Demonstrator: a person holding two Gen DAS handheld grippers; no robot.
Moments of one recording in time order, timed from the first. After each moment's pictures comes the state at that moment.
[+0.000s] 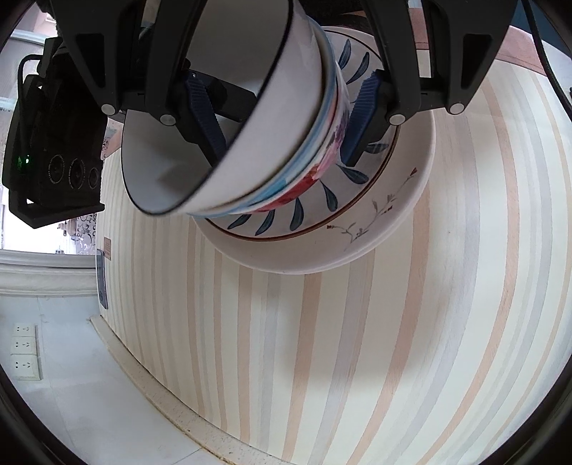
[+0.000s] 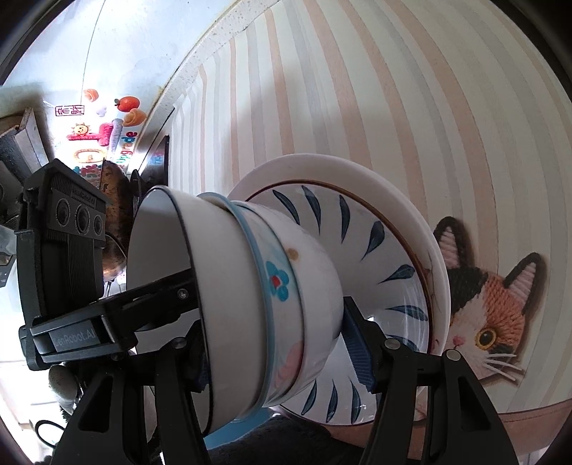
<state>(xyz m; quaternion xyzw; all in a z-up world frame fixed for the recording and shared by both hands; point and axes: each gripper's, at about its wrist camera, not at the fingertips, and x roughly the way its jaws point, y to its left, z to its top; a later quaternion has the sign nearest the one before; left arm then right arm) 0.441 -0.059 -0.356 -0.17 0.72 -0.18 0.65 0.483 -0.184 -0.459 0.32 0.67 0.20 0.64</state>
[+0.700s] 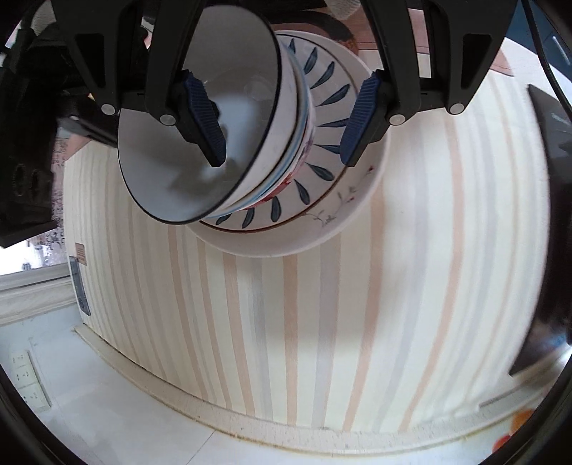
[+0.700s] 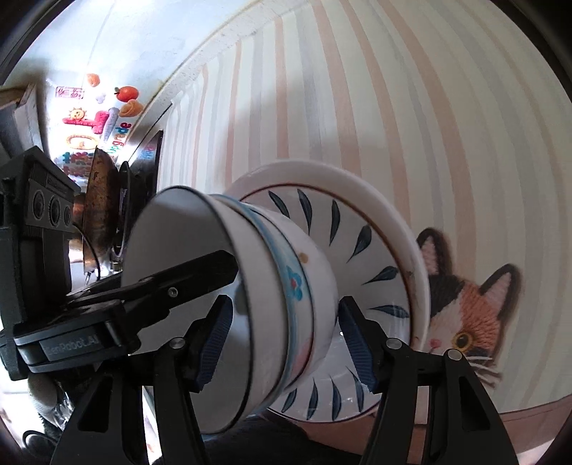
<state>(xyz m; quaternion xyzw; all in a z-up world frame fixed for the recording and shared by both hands) 0.427 -0.062 -0.322 -0.07 0.67 -0.14 0.72 0.478 -0.184 -0.434 0.25 0.66 0.18 0.69</state>
